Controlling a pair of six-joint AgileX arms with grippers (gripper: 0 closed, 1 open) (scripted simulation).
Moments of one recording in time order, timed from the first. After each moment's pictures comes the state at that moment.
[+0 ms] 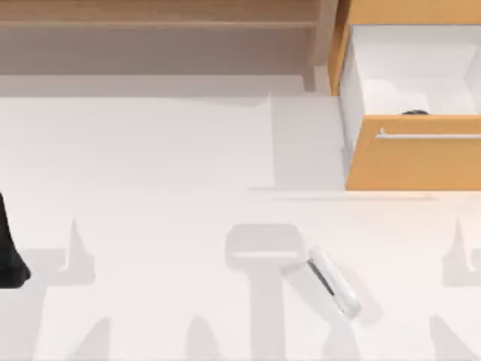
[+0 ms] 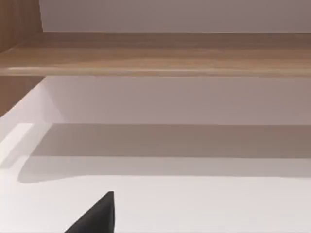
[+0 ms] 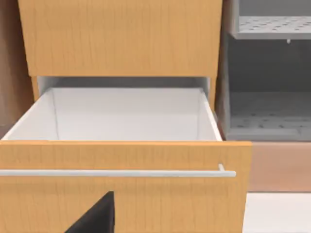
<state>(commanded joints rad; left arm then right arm) 0.00 0.00 0.00 0.00 0.00 0.00 0.00 0.00 0.00 0.00 0.00 0.00</state>
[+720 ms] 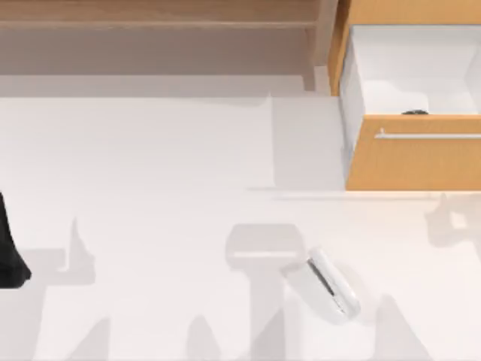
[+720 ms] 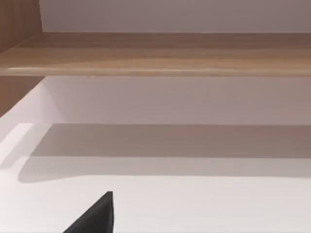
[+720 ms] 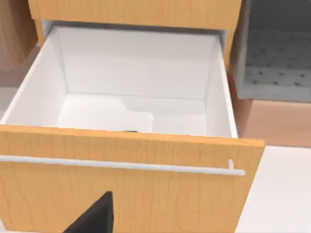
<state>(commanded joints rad) 0.00 0.00 0.00 0.00 0.00 0.00 0.03 0.54 0.49 -0.27 0.00 -0.04</state>
